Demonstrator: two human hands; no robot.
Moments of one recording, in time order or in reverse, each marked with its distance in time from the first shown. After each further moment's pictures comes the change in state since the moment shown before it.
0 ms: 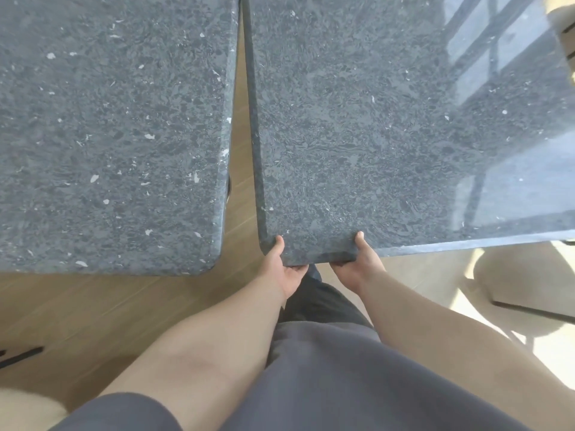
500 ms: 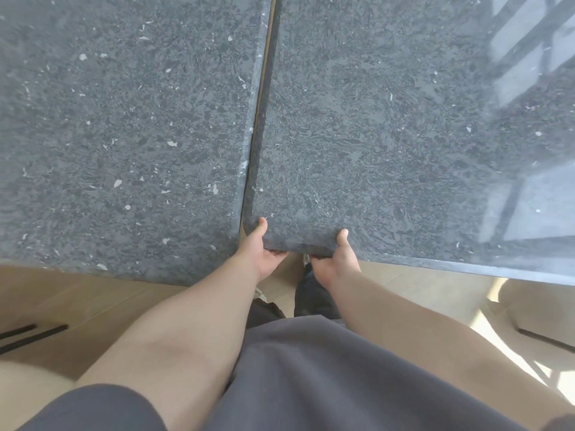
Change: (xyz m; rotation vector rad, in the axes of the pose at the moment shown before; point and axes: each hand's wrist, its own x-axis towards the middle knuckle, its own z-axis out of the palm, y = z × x) left_hand 0.025 0.101 0.023 0.087 0.042 0.071; right_hand 0.028 0.041 0.085 0.101 0.037 0.059
